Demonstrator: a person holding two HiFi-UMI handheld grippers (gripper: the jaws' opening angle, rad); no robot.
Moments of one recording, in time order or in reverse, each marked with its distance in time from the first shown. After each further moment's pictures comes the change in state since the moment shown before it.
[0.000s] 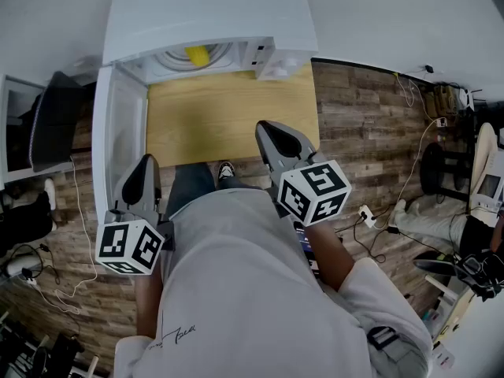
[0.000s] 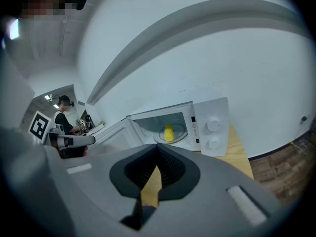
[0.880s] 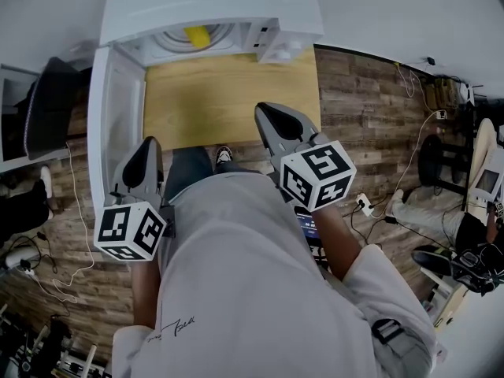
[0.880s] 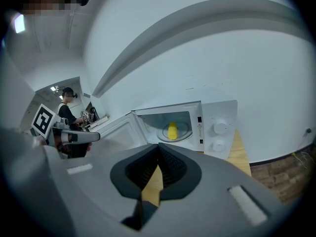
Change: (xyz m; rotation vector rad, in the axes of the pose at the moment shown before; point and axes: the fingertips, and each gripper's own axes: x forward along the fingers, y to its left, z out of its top) left arm 0.005 -0.001 -0.009 -0.002 0.037 -0.001; right arm 0.005 0.011 -0.002 -0.086 0.058 0.038
